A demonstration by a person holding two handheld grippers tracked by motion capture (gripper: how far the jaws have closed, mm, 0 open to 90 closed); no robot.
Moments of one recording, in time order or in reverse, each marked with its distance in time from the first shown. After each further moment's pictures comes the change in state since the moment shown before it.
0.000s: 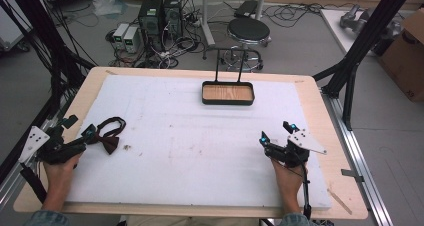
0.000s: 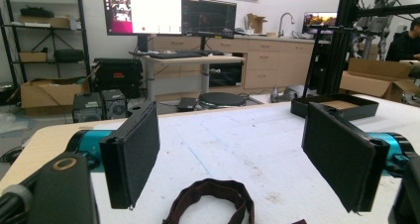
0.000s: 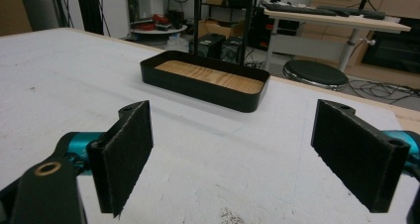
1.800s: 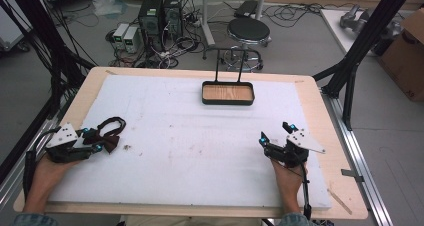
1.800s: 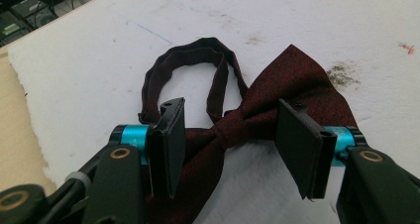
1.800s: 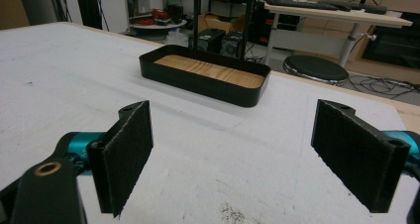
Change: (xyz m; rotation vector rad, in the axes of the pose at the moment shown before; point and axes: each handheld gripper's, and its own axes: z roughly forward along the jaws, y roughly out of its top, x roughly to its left) left arm 0.015 -0.011 0.021 0.570 -0.261 0.306; right arm 0.000 -0.001 0.002 0.018 -0.001 -0.003
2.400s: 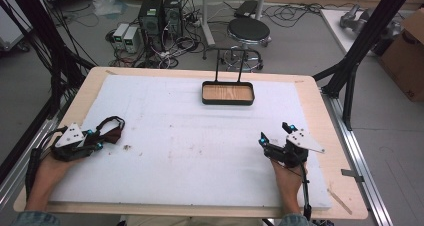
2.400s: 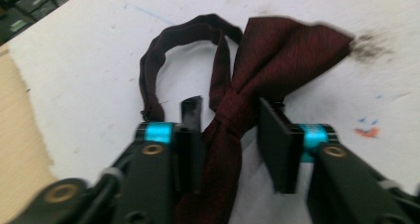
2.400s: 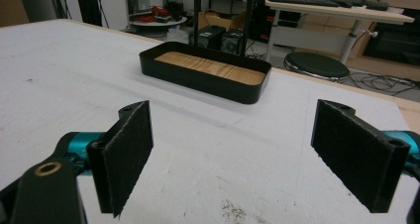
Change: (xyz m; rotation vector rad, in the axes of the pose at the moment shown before) left arm 0.001 -0.002 0.011 0.084 0.033 0.078; right arm 0.001 -0.001 0.000 0.014 0.001 0.005
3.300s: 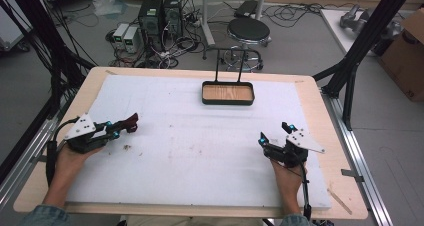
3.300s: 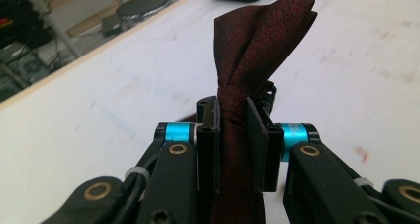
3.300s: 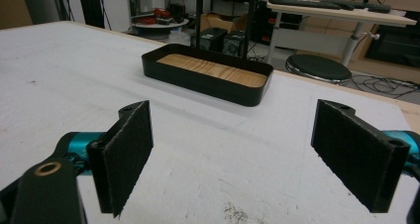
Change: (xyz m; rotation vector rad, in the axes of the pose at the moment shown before) left arm -0.022 0.061 0.015 -0.221 -0.097 -0.039; right arm 0.000 0.000 0.000 -0.010 0.007 -0.001
